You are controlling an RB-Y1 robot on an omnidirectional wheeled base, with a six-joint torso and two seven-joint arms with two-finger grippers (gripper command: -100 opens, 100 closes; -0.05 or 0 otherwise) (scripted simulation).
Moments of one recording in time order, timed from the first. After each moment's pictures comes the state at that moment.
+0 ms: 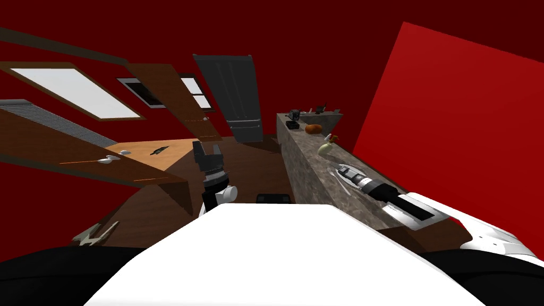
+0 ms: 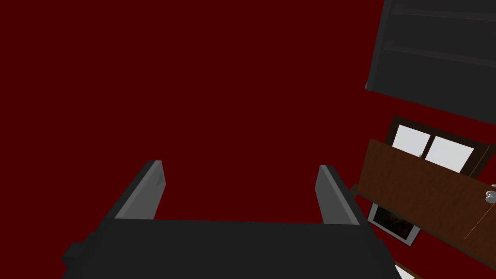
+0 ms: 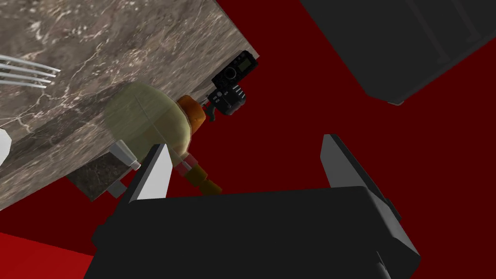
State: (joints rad) left arm 0.50 -0.05 0.06 -2.23 0.11 -0.62 -0.12; right arm 0.78 -1.21 -0.16 -1.79 -0.06 -0.36 -0.15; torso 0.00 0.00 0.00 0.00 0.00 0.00
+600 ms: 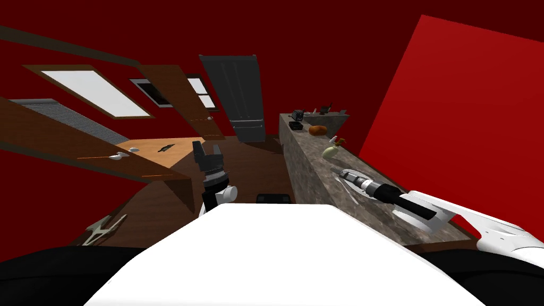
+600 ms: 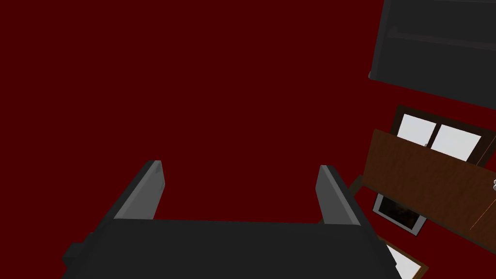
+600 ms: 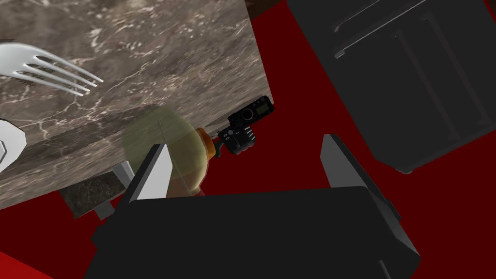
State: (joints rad) left arm 0.50 -0.05 0.06 -2.23 0.11 -0.62 -0.12; right arm 0.80 -1.36 -0.09 -1.73 -0.02 -0.32 -0.15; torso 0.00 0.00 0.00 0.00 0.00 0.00
